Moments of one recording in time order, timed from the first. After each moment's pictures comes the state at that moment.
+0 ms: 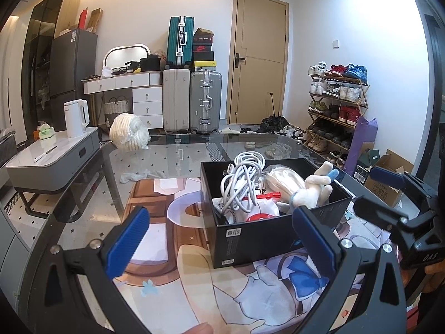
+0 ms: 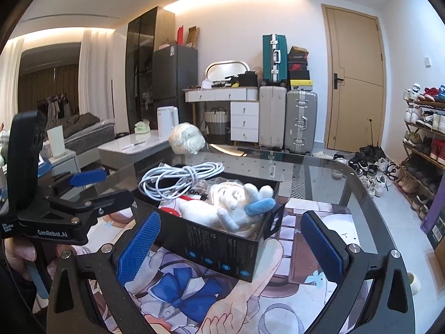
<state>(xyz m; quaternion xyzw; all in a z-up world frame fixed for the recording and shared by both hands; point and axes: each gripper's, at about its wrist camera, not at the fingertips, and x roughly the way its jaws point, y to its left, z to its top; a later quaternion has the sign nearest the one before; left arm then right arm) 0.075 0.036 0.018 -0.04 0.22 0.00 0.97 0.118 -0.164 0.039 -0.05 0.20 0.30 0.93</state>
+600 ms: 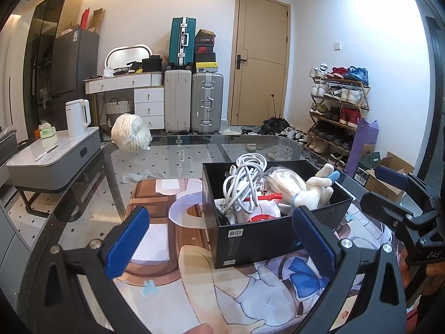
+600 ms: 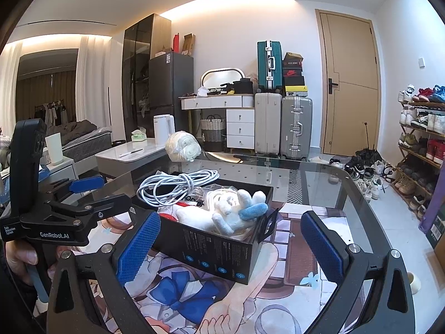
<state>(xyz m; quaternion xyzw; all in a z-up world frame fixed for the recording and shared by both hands) 0.076 0.037 0.017 -0.04 0.22 0.00 0.97 0.112 -0.170 0.040 -0.04 0.18 0.29 0.94</state>
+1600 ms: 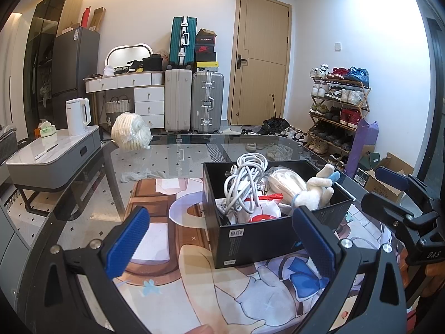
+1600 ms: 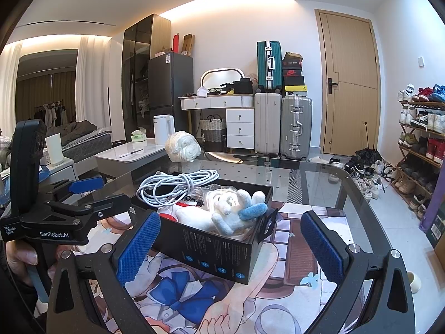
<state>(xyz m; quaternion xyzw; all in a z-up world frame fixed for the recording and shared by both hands) 0.075 0.037 0.016 -0.04 0.22 0.00 0.97 0.110 -0.172 0.040 -0.04 0.18 0.29 0.94</state>
